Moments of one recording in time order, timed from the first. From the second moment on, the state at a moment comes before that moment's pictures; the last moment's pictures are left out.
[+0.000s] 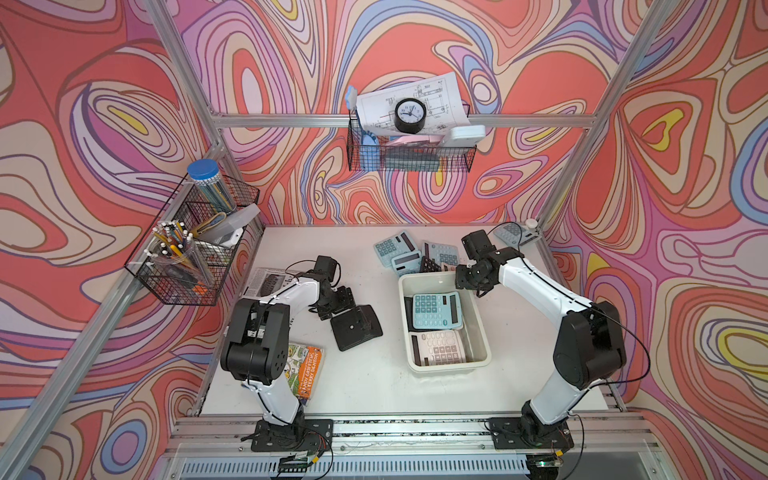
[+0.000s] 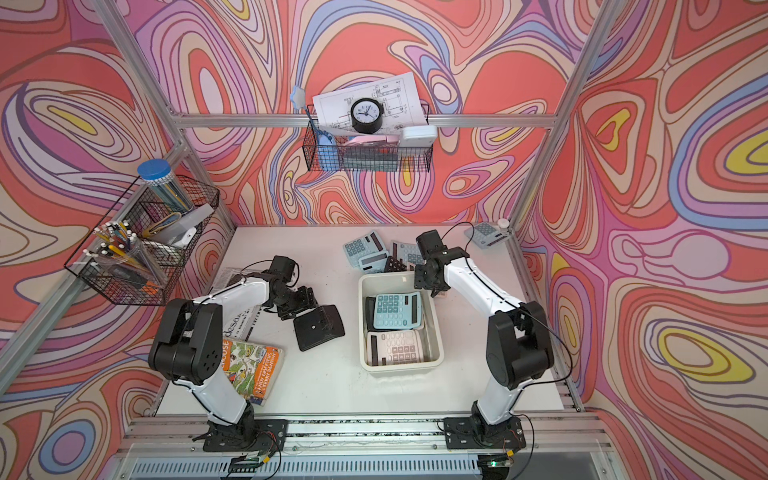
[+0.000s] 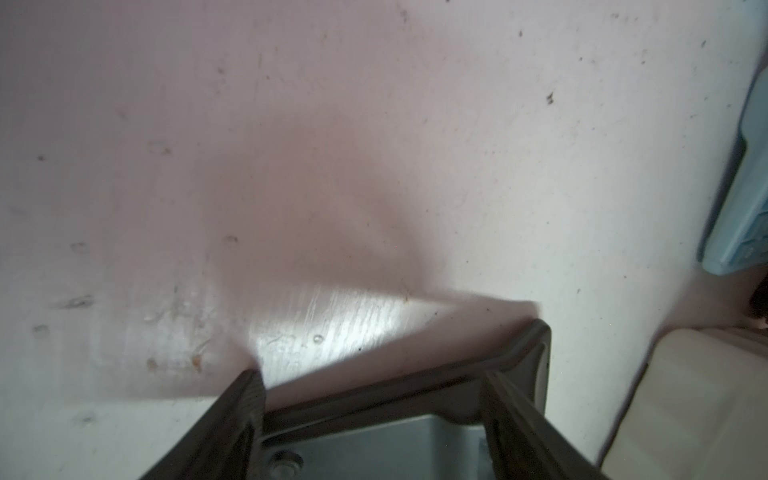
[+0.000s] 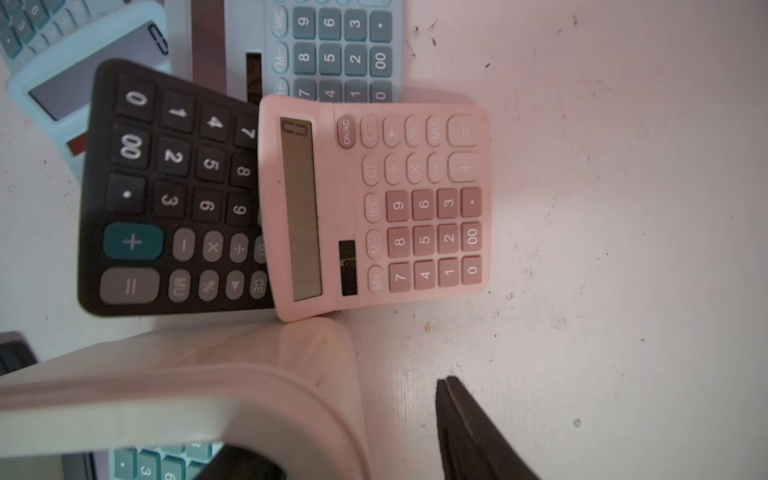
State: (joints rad) left arm -0.17 1.73 1.04 -0.57 0.22 -0.53; right arm 0.30 1.73 1.39 -0.81 0.10 0.36
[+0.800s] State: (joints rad) left arm -0.16 1.57 0.92 -0.51 0.29 -0.61; right arm 0.41 1.41 1.45 -0.81 -0.12 0.39
